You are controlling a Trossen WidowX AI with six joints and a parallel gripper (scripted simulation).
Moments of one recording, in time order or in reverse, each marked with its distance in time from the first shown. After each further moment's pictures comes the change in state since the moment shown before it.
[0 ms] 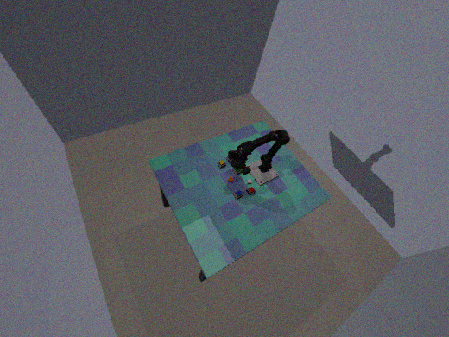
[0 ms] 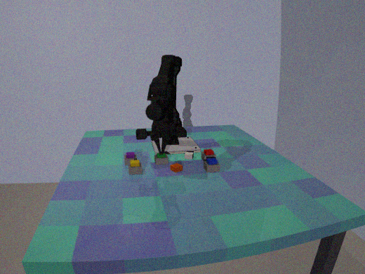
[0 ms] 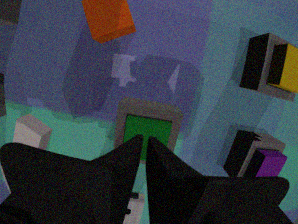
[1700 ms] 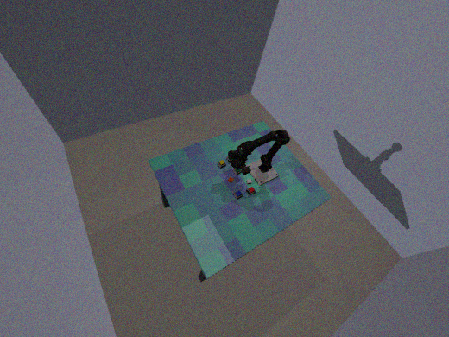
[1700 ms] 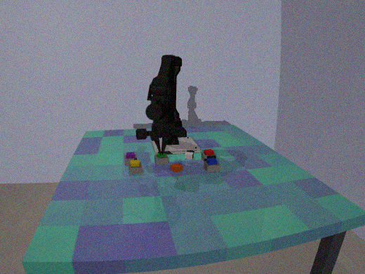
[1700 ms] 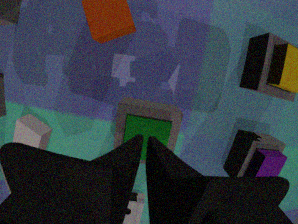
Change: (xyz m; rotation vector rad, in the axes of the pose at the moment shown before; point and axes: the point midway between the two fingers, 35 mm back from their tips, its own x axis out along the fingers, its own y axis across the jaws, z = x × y) arm 0.000 0.000 0.000 0.000 0.000 0.000
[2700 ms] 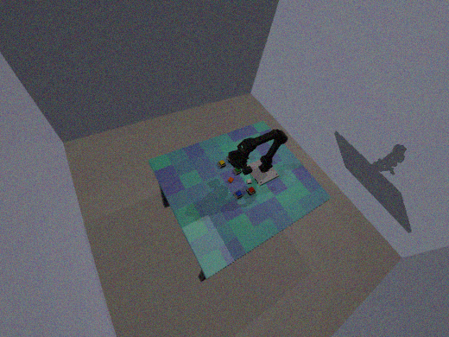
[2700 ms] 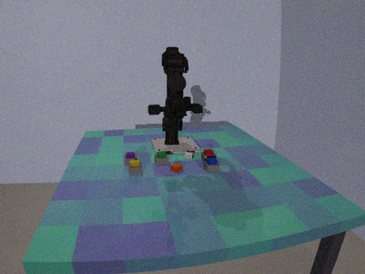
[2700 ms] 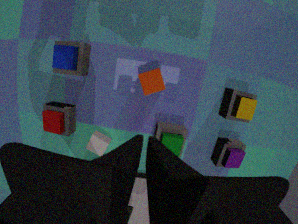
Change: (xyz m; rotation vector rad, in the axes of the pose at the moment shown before) arm -0.099 0.045 0.052 0.008 -0.008 0.004
